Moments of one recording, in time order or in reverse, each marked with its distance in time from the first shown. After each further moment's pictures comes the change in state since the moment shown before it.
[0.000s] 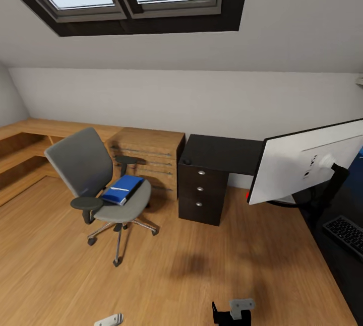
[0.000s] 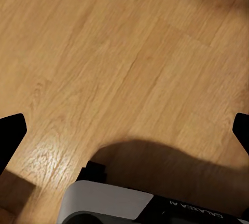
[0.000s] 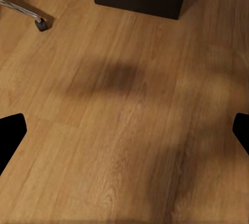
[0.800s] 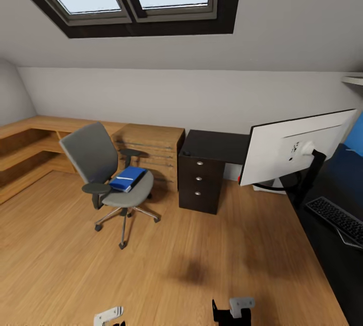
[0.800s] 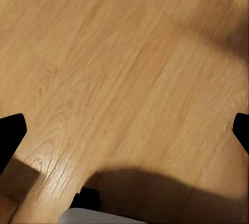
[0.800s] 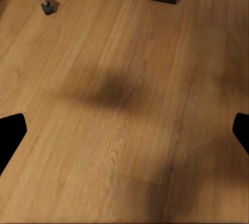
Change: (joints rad) left arm 0.000 0.000 -0.002 -0.020 0.002 -0.080 -0.003; right arm 0.000 0.000 0.000 -0.010 0.000 -0.002 -0.001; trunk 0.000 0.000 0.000
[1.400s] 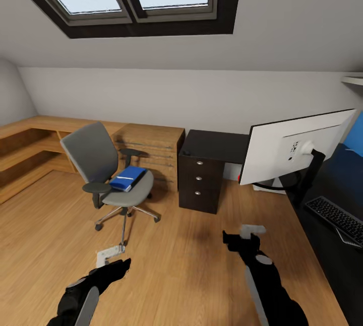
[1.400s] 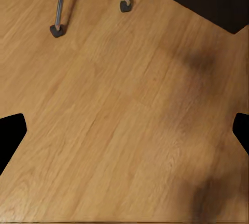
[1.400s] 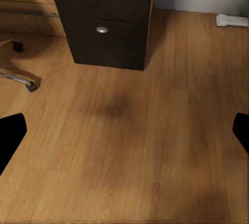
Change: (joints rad) left arm 0.000 -0.026 0.086 -0.698 0.002 0.516 0.010; right arm 0.000 0.006 -0.010 -0.939 -0.055 0.824 -0.008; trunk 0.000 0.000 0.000
